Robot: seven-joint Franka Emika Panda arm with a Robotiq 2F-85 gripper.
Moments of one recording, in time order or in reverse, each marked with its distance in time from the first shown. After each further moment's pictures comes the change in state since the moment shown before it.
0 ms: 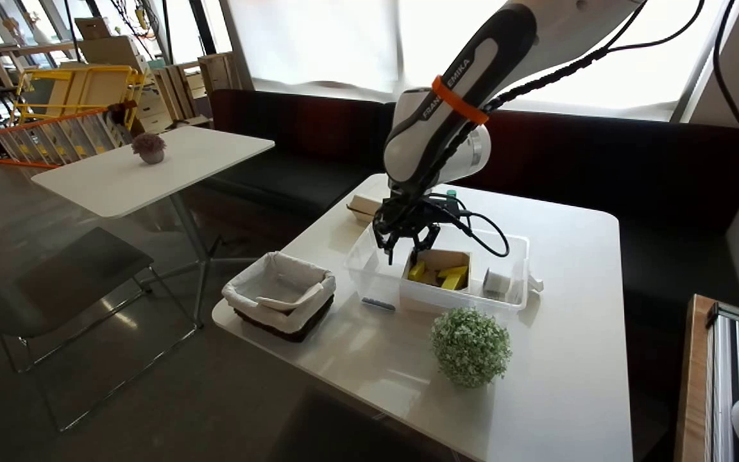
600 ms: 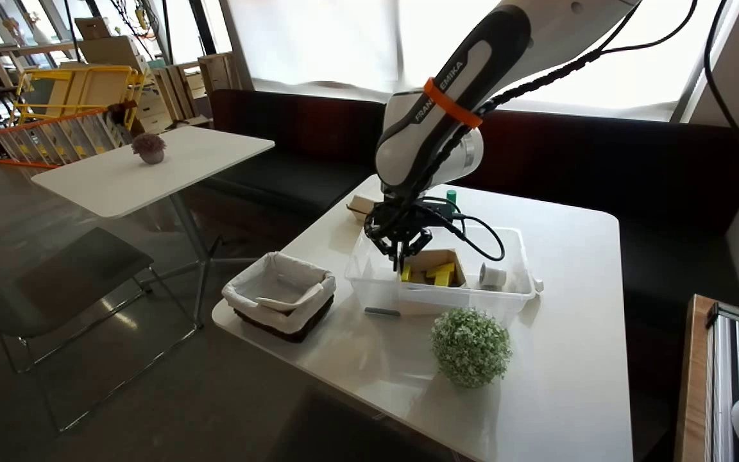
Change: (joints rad) arm 0.051 0.004 -0.024 0.019 -0.001 -0.041 0.054
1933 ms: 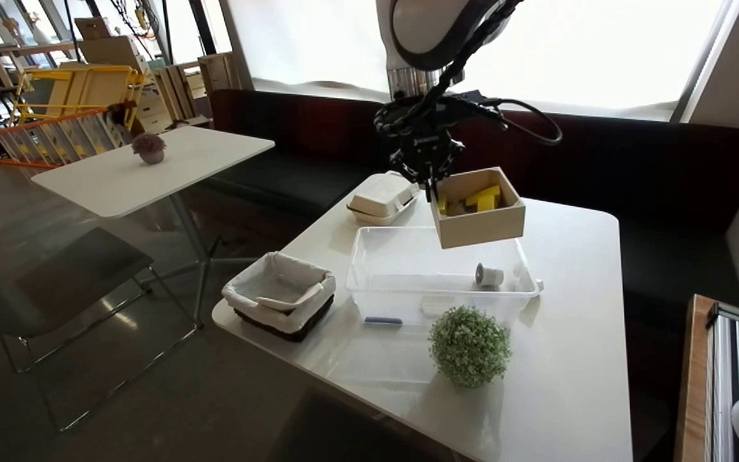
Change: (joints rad) arm 0.061 -0.359 -0.067 0.011 -0.264 -0.514 0.212
